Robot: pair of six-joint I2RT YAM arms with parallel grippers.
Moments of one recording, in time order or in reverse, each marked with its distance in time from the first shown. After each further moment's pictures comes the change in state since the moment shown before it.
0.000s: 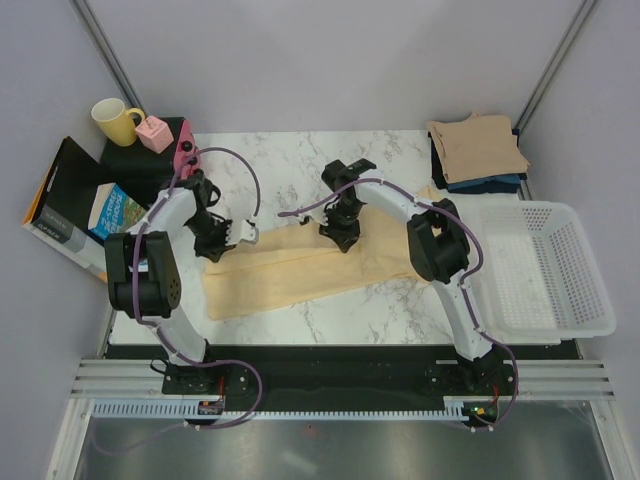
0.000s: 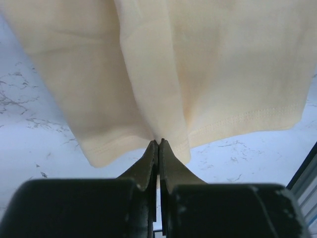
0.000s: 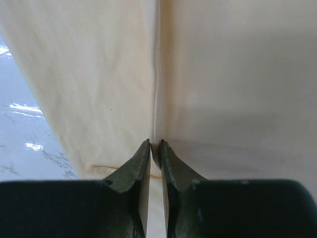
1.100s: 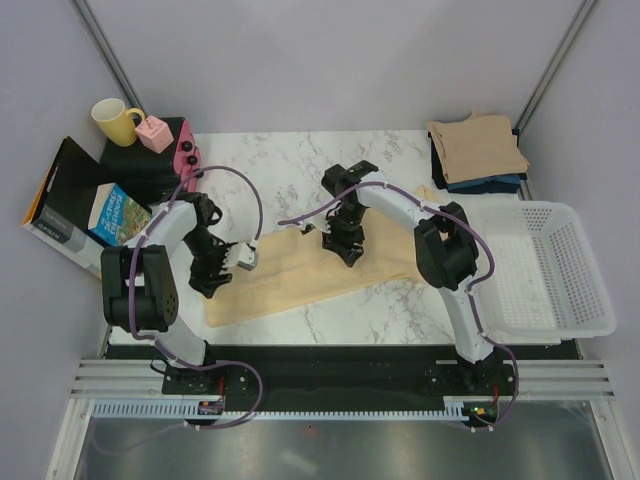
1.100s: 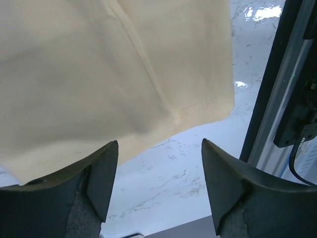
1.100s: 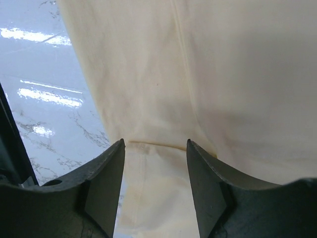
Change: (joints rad) left arm -0.015 -0.110 -0.146 -0.161 -0.019 0.062; right arm 0.033 -0.097 -0.087 -0.079 -0.007 -0.022
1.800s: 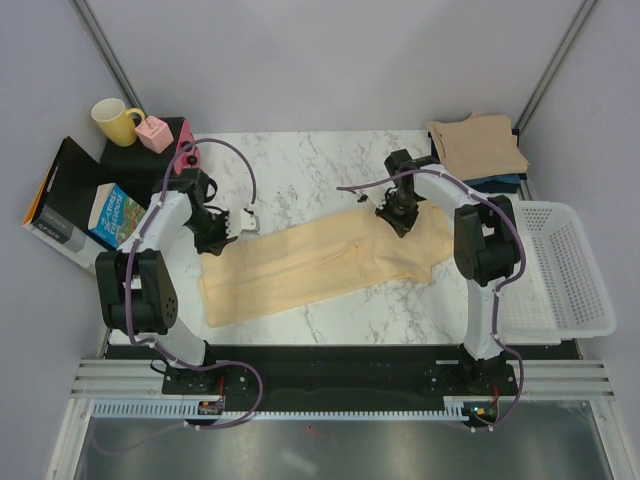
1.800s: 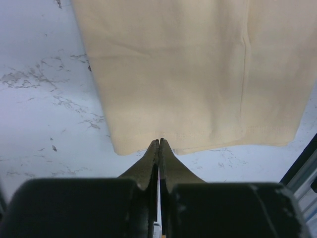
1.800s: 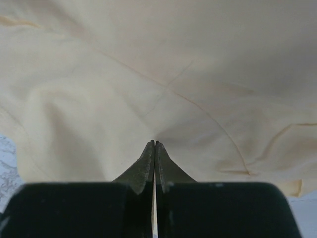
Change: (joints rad) left arm 0.003 -0.015 0.144 0.174 0.064 -0.222; right arm -0.316 -0.156 -0.288 0.280 0.242 0.195
